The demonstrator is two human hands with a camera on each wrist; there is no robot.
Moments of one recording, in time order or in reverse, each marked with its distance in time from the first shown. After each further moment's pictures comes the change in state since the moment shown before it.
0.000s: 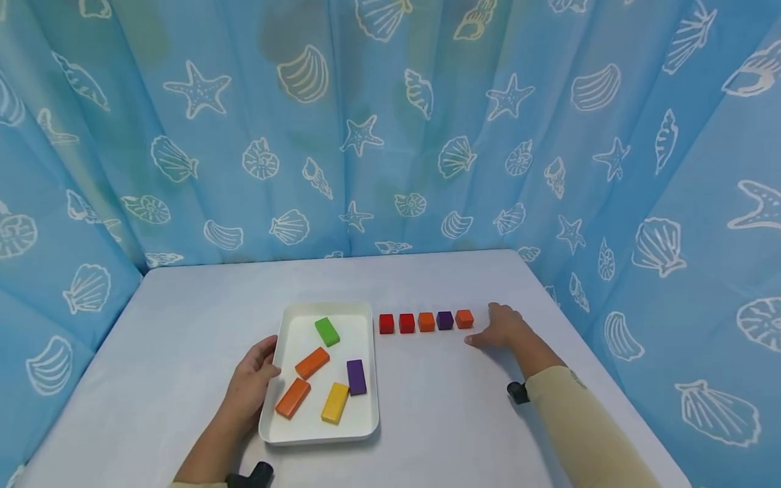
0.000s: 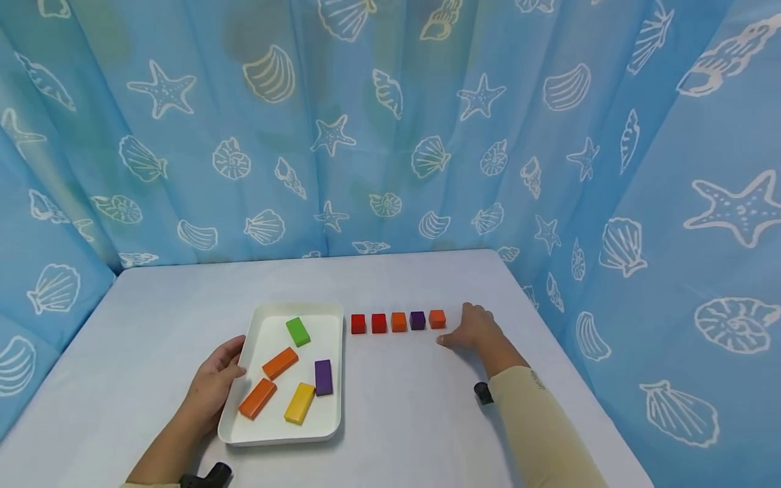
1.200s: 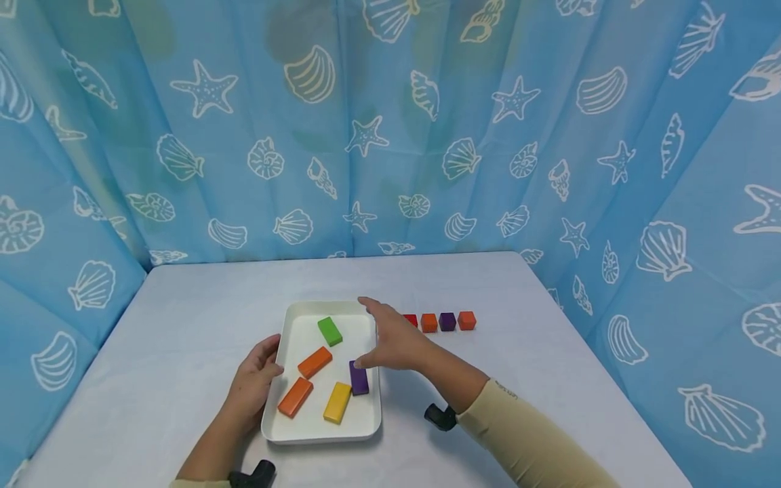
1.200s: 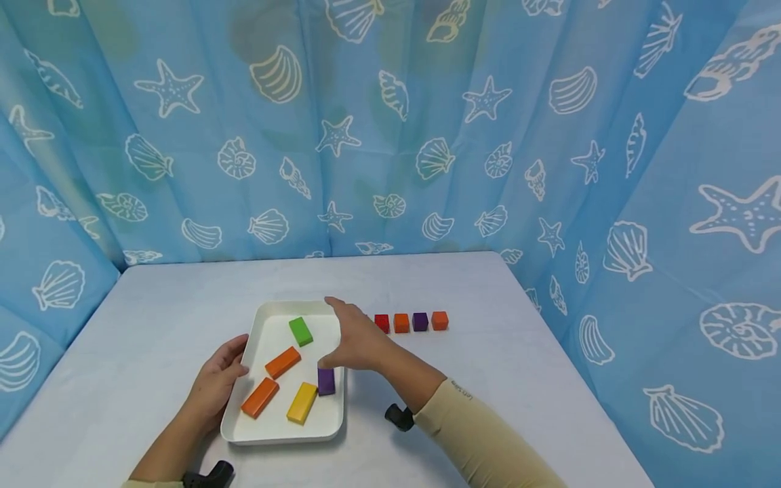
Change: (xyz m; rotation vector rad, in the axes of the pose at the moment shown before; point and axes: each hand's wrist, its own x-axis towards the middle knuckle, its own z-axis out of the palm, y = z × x) left_hand 0.003 0.002 0.000 -0.013 0.010 -0.004; right_hand -0.092 -0.206 0.040 0.259 -0.081 -0.488
